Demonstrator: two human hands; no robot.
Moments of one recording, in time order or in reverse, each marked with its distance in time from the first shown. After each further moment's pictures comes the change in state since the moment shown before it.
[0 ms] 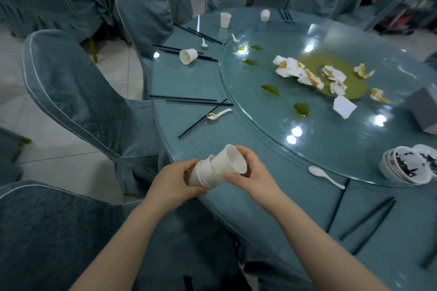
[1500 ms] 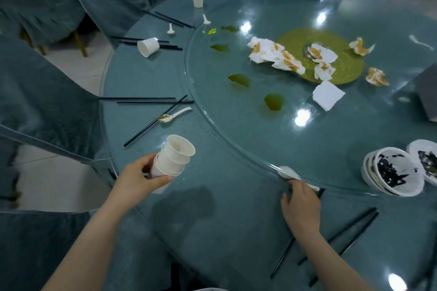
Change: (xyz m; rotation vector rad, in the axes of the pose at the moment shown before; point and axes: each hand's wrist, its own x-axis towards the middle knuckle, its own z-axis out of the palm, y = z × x) left_hand 0.085 0.048 0.076 -0.076 0.124 -0.247; right_hand 0.006 0.169 -0.231 -0.954 0.512 0.253
